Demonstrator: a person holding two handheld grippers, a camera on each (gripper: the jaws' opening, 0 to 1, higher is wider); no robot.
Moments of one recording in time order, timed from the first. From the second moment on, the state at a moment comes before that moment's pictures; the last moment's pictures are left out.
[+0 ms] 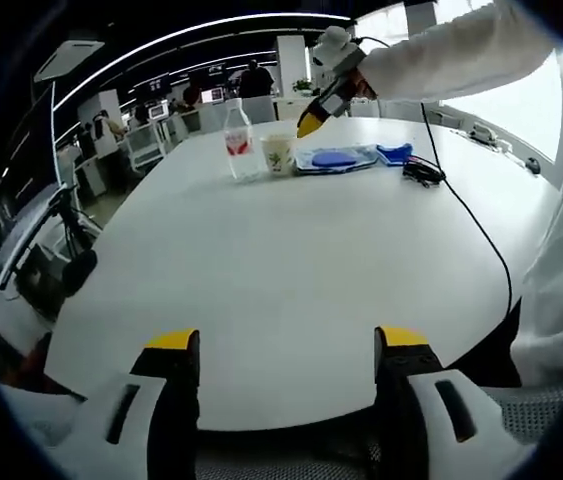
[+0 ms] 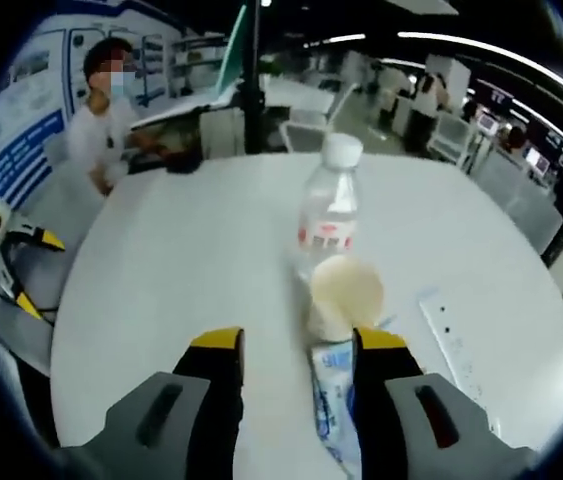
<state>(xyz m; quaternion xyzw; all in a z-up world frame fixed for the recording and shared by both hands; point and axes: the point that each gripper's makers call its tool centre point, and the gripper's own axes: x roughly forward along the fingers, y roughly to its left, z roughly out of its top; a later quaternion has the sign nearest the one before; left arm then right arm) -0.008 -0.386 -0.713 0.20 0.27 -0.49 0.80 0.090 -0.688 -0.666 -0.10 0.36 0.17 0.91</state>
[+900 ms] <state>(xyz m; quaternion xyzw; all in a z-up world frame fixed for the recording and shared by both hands) -0.022 -0.404 -0.707 0.13 0.30 -0.52 0.79 -0.122 -0.756 -0.655 0.02 0.33 0.00 0.94</state>
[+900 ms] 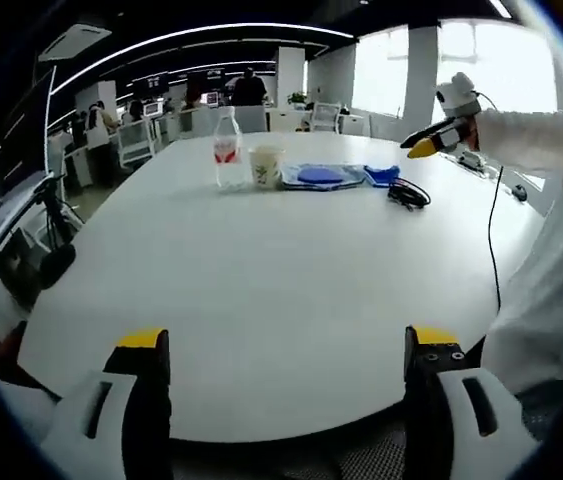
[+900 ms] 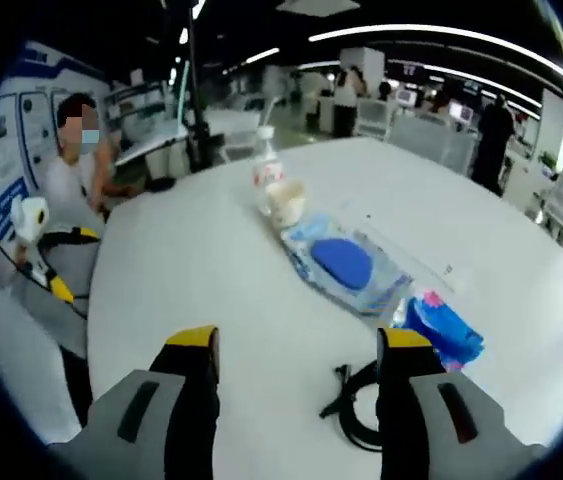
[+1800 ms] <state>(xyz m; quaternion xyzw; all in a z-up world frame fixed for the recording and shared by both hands) 0.059 -0.503 -0.701 0.16 0.32 -0.56 0.75 -0.240 -0.749 -0.690 0.19 0.31 -0.20 0.91</state>
